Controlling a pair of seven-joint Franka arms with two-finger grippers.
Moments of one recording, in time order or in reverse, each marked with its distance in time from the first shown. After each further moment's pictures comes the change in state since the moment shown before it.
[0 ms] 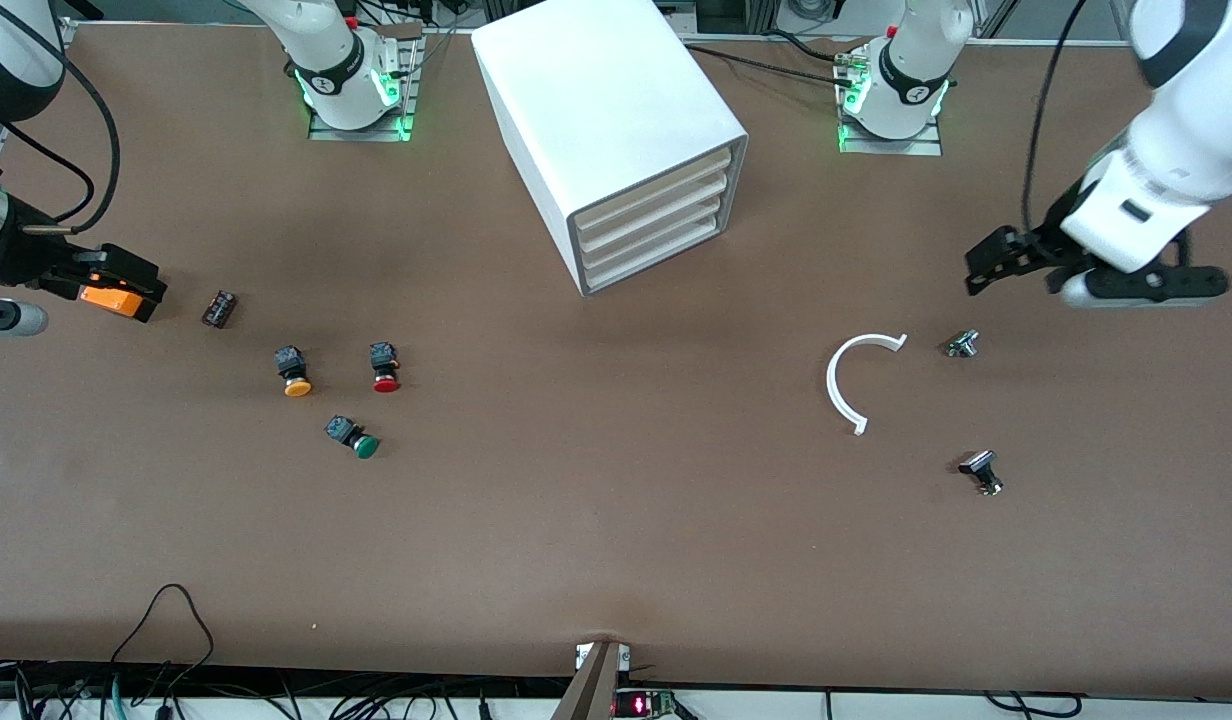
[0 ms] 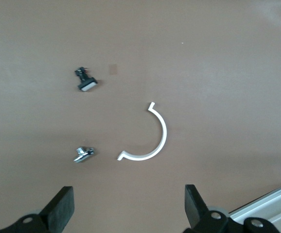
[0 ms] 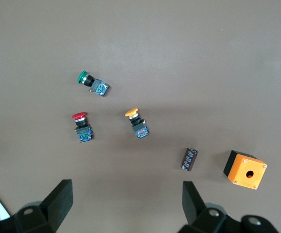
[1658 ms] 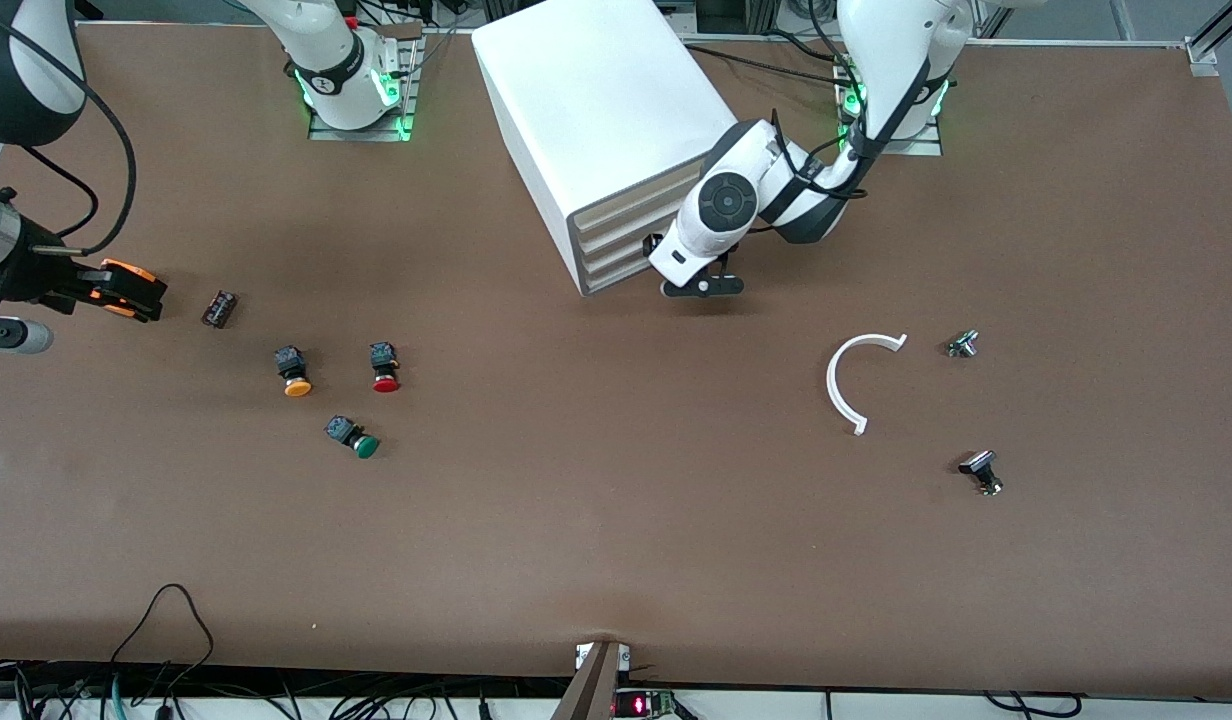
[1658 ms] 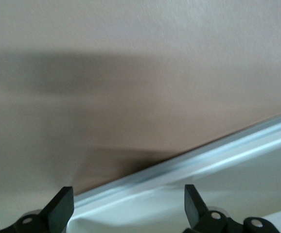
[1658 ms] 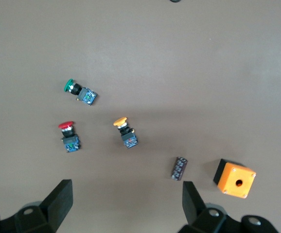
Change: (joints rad) left arm -0.452 0.460 -0.233 -0.418 -0.130 0.616 -0.596; right arm -0.005 0.020 -0.002 -0.013 -0.045 0.058 -0.025
